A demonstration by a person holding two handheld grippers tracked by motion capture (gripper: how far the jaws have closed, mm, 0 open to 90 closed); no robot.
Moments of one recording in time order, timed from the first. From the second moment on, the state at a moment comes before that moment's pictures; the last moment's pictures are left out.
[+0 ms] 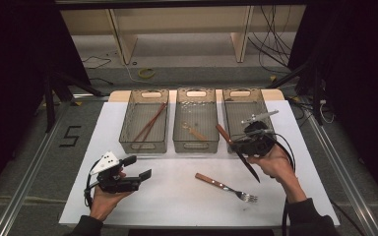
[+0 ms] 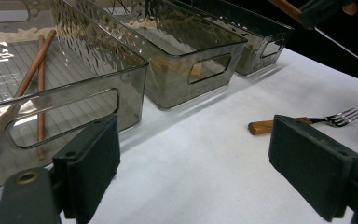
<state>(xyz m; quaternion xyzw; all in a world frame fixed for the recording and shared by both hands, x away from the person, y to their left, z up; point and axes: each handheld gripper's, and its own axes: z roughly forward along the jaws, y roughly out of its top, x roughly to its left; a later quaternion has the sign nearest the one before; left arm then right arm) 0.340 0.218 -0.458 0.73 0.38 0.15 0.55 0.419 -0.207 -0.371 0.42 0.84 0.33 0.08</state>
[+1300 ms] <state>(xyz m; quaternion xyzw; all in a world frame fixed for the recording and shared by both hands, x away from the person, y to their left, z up) 0.341 0.219 -0.458 0.73 0.38 0.15 0.56 0.517 -0.226 -0.330 0.49 0.78 0.36 0.11</state>
